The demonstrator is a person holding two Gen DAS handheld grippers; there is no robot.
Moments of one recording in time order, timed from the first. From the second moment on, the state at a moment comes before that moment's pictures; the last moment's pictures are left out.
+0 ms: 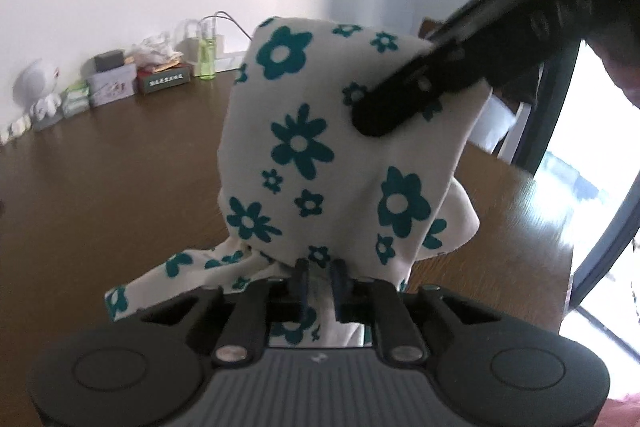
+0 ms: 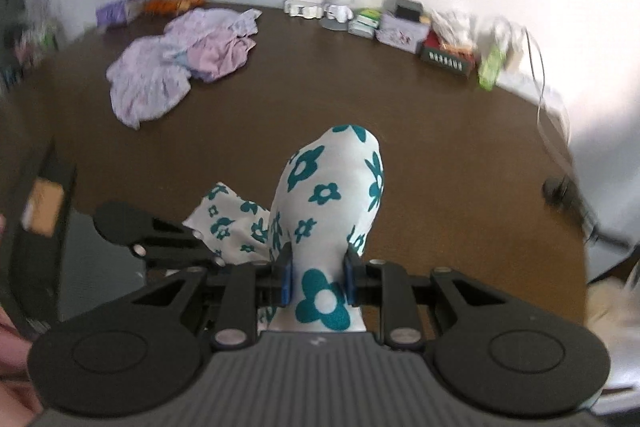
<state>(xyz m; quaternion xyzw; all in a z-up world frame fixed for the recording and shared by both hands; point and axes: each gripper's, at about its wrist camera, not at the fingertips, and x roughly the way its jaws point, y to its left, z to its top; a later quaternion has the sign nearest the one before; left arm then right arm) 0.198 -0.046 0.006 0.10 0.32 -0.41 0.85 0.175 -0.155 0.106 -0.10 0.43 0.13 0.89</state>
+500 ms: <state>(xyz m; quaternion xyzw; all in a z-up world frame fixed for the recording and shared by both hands) 0.188 0.084 0.018 0.01 0.31 -0.33 0.89 0.125 -0.006 0.056 -0.40 0.33 0.13 0.84</state>
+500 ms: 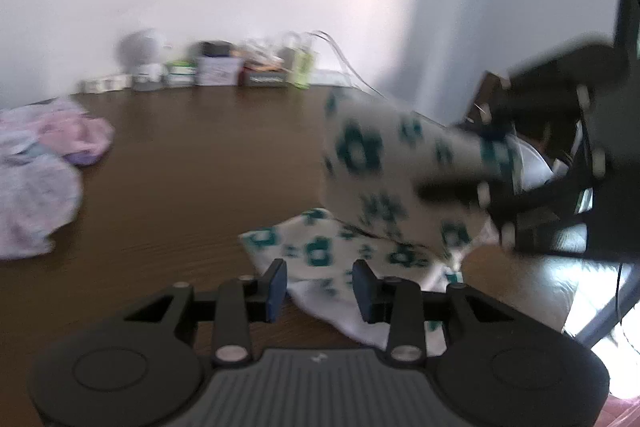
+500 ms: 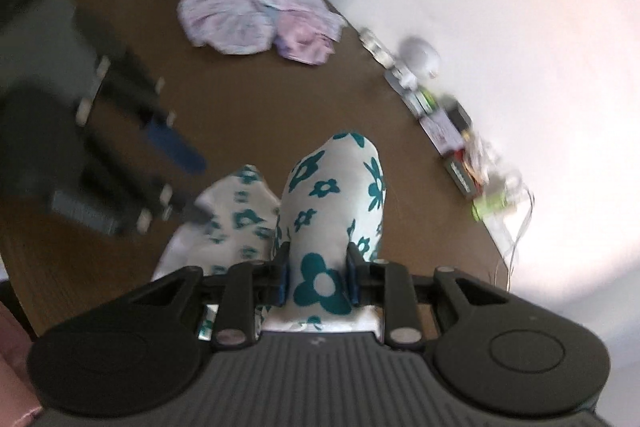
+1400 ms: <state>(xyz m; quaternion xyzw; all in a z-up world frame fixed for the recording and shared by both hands) 0.159 0.080 0.048 -0.02 0.27 -0.33 0.90 0.127 -0.108 0.073 -0.11 0.29 0.19 0.93</state>
